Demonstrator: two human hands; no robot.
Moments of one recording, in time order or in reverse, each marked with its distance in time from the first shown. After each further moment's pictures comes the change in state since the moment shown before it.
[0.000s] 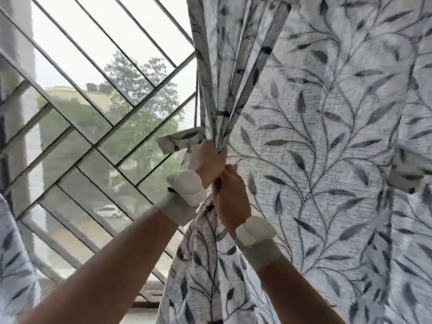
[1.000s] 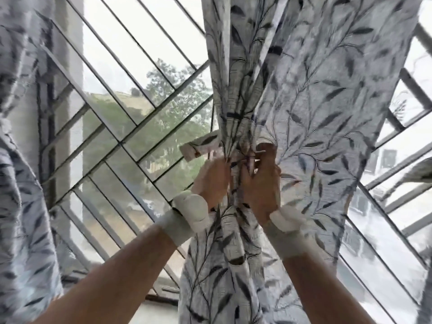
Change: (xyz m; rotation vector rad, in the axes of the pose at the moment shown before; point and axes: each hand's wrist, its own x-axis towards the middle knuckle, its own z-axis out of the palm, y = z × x) left_hand -0.031 -0.013 0.017 0.089 0.079 0.034; right_hand 0.030 0.026 -0.041 0.216 0.154 0.071
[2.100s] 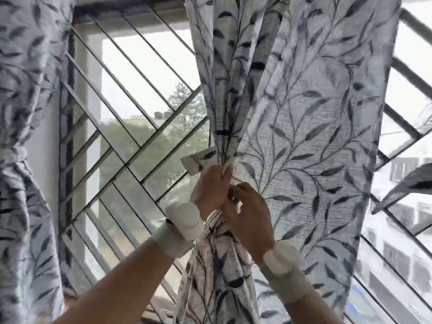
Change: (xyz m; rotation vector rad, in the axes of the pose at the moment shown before) left_hand 0.026 0.030 0.018 -0.106 0.065 0.008; right_hand -0.013 0.039 0.003 0.048 -0.202 -0.187
